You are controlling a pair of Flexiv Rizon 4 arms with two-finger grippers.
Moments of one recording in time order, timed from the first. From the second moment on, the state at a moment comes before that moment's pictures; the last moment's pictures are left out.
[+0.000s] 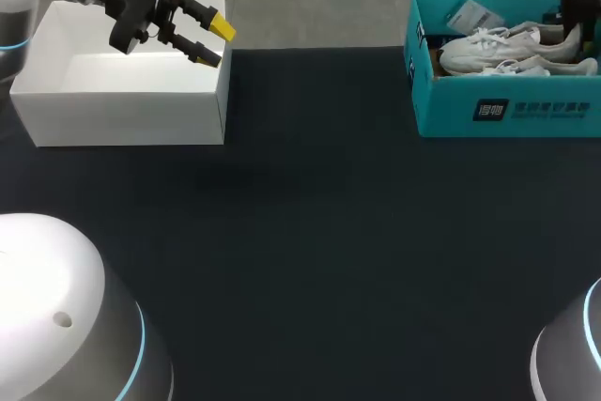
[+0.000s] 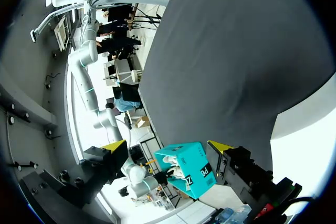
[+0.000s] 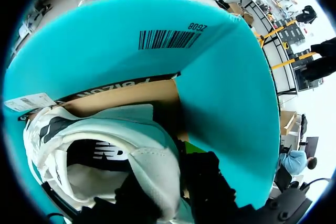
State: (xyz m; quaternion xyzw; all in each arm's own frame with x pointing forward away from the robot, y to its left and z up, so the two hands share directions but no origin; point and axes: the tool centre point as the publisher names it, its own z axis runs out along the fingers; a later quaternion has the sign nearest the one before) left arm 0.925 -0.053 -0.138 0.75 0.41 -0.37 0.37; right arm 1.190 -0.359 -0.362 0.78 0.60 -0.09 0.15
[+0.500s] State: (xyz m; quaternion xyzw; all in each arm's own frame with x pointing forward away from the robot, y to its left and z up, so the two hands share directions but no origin) left arm 0.925 -0.053 -0.138 0.75 0.41 -0.37 0.37; right arm 1.206 -0.347 -0.316 0.78 0.60 -0.06 0.14
